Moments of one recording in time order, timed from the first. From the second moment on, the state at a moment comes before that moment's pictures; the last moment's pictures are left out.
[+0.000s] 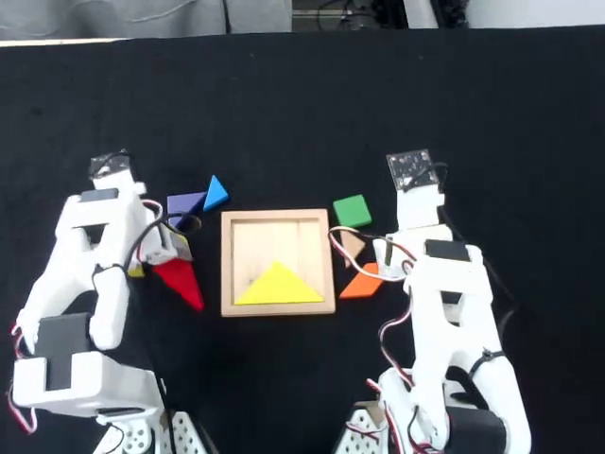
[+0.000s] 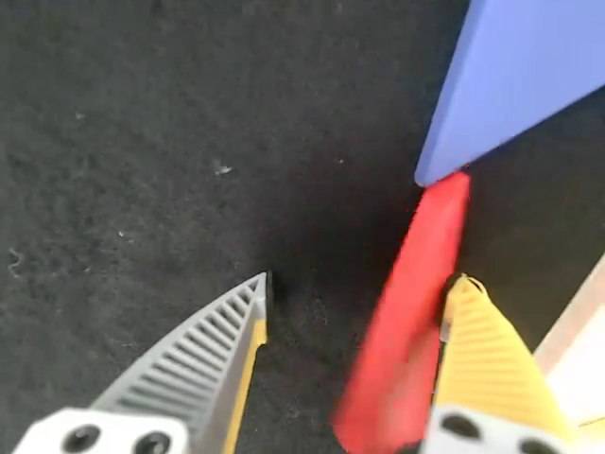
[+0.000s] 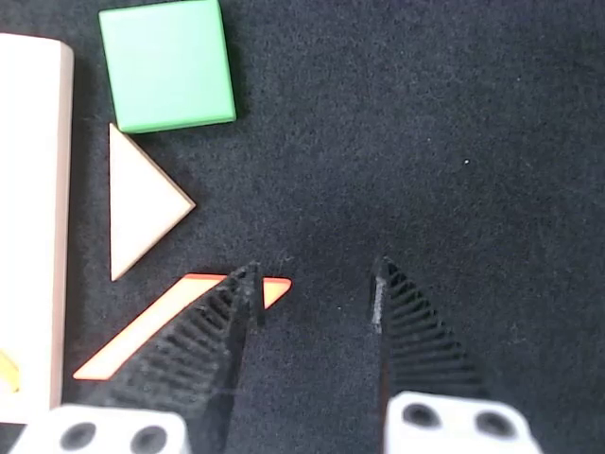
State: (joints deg) left arm -12.9 0.8 36.7 59.5 9.5; right arm 6.7 -28.6 60.6 43.6 13.6
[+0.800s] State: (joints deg) left arm -4.2 2.9 32.6 67.6 12.3; right arm 6.7 -28.6 60.6 43.6 13.6
